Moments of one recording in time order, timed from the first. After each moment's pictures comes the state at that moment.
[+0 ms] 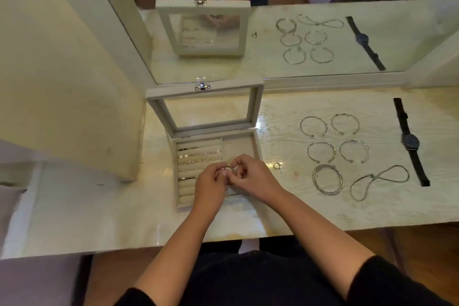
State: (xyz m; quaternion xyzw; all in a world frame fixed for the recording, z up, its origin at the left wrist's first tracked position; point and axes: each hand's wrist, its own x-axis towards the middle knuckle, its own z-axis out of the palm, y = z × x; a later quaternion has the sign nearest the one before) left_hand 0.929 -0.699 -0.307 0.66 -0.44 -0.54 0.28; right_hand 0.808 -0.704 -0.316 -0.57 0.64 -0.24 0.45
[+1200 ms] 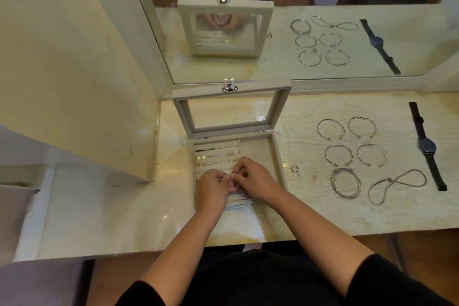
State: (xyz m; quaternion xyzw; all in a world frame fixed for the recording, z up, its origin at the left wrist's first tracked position) left_hand 0.964 -0.713 -0.319 0.70 -0.43 -0.52 0.21; right_hand 0.848 -0.719 -0.327 -0.53 0.66 -0.18 0.51
